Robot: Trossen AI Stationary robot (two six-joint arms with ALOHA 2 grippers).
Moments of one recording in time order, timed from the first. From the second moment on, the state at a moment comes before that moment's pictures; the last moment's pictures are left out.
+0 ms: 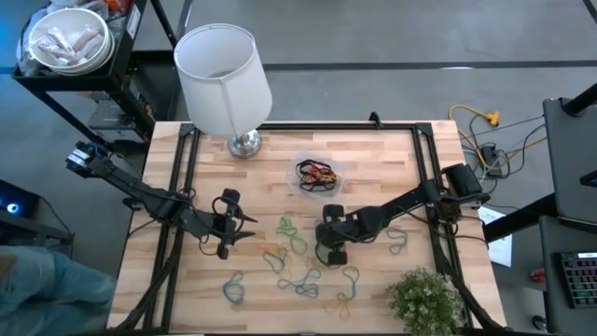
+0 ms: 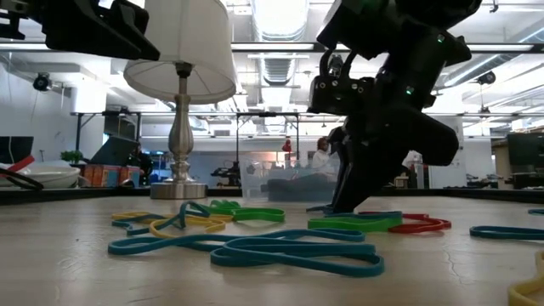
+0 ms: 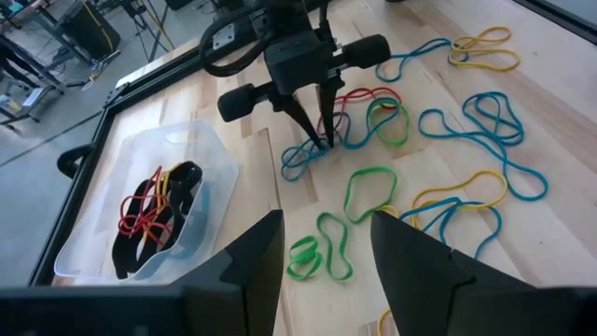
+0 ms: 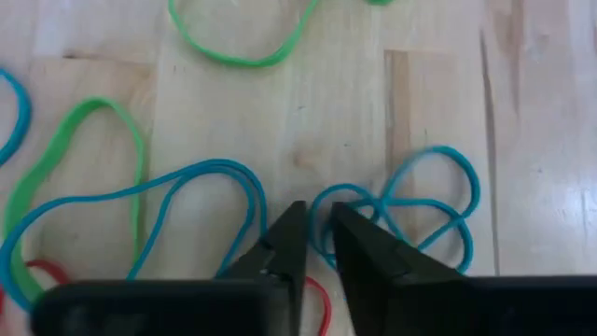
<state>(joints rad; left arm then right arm) -0.49 0.92 0.56 -0.14 -0.45 0.16 0.26 1.86 1.00 -0.24 0.18 0.19</state>
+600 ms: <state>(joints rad) -0.49 0.94 0.56 -0.14 -0.45 0.16 0.31 1.86 1.14 -0.37 0.22 0.11</state>
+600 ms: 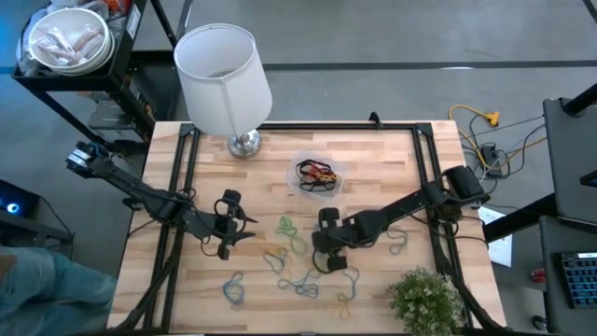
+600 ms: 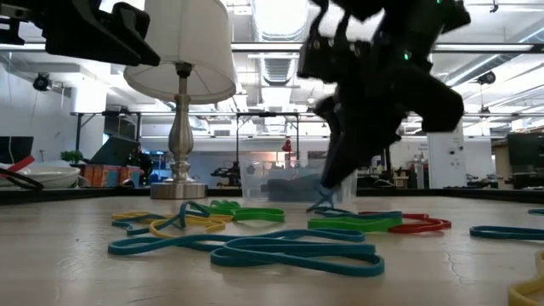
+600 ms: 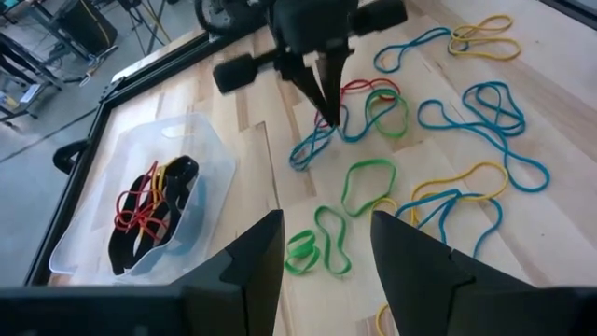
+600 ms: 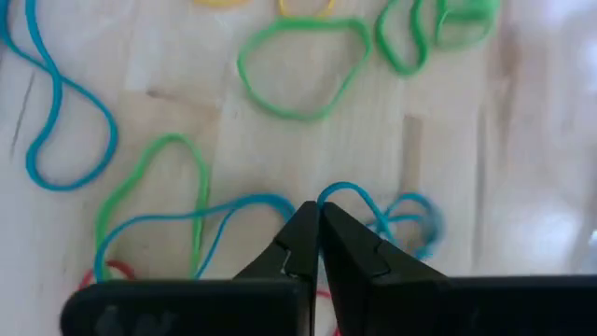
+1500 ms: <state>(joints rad) -0.49 0.94 0.56 -0.14 -0.45 0.16 0.22 1.82 1.37 -0.52 0.69 -0.16</state>
